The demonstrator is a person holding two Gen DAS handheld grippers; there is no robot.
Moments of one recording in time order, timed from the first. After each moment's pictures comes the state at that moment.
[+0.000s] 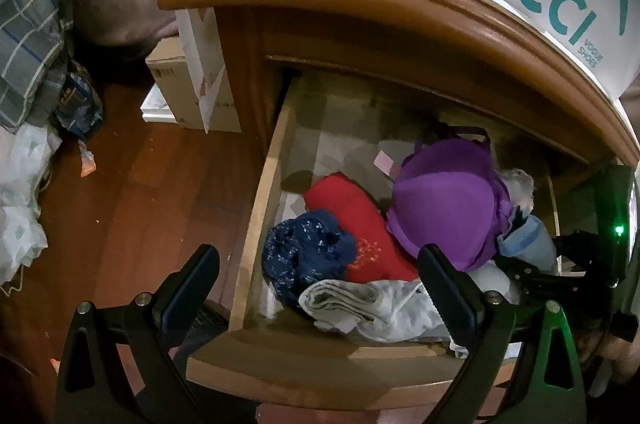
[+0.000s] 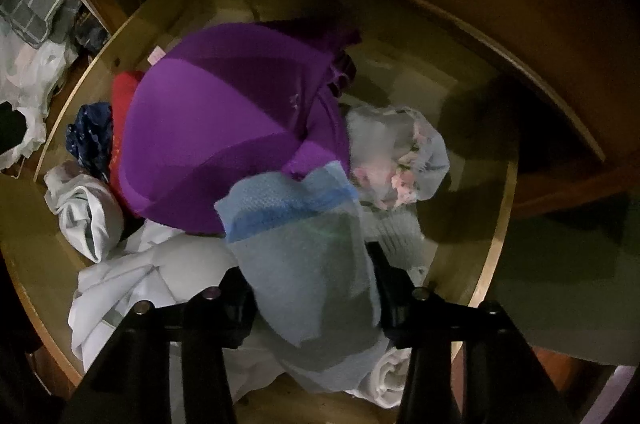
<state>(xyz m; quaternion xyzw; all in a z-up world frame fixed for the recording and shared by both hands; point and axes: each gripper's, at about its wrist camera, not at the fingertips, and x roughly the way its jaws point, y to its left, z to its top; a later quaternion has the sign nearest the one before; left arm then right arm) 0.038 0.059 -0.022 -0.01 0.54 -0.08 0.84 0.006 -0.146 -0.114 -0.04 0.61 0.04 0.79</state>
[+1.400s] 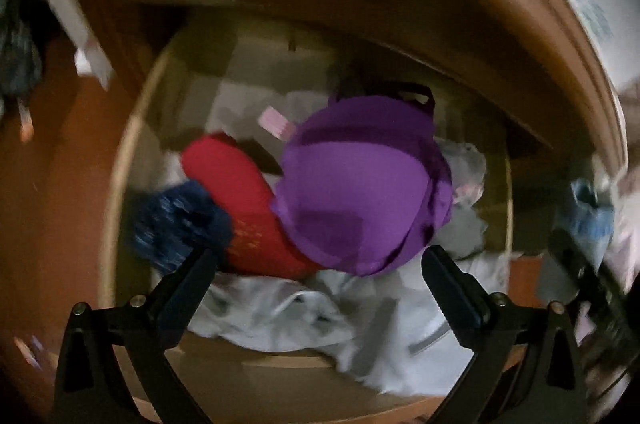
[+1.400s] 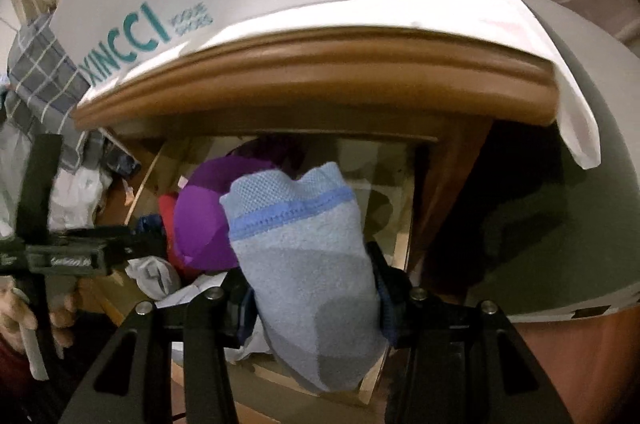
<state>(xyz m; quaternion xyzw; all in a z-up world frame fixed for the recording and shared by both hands) 0.066 -0.004 -0.057 -0.09 0.63 -0.14 0.76 -0.053 -0.239 -0.031 0.13 0.47 0.03 0.87</state>
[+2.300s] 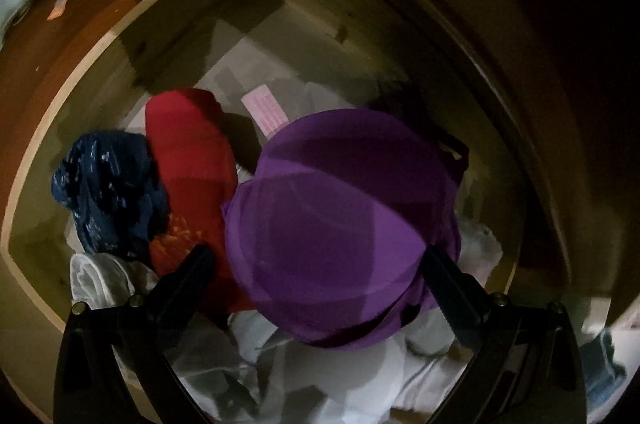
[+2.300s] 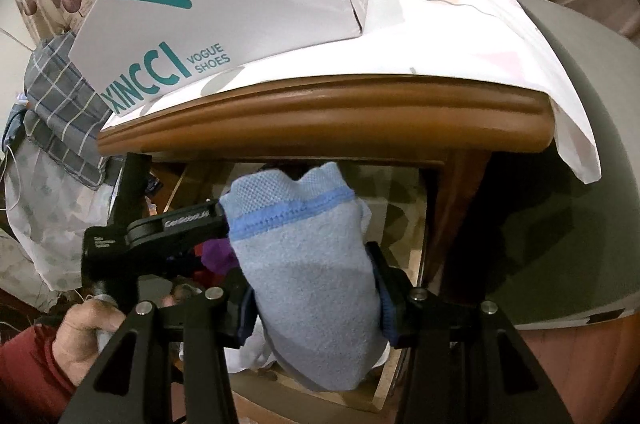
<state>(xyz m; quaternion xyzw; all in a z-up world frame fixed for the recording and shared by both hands) 0.090 -0.032 -0.104 -0.24 0.62 -0.01 0.74 -0.061 -0.251 -0.015 0.16 0.45 0.06 0.88</state>
